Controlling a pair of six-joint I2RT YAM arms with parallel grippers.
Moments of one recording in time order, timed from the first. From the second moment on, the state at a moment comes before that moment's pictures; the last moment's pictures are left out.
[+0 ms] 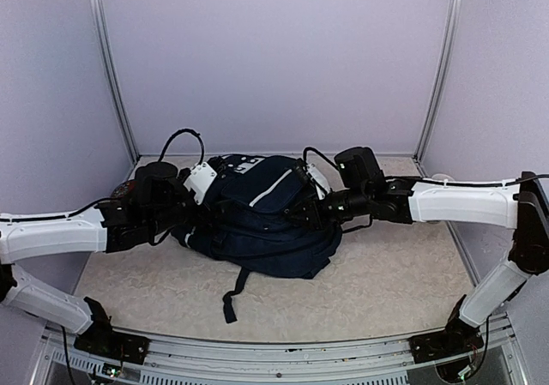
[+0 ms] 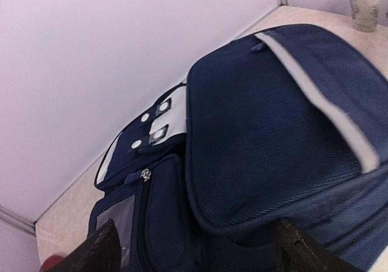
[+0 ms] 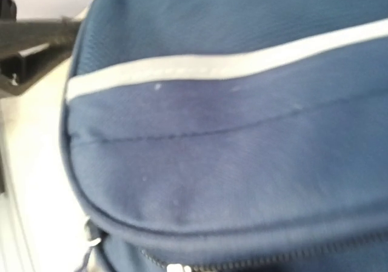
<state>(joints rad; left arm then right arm) -0.81 1.29 0.80 0.14 -0.30 0.32 0.81 1.53 1.07 -0.09 -0.36 0.20</state>
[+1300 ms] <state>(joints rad) -1.10 1.47 0.90 0.18 -0.36 0.69 0.73 1.51 1.17 -0.27 -0.33 0.14</state>
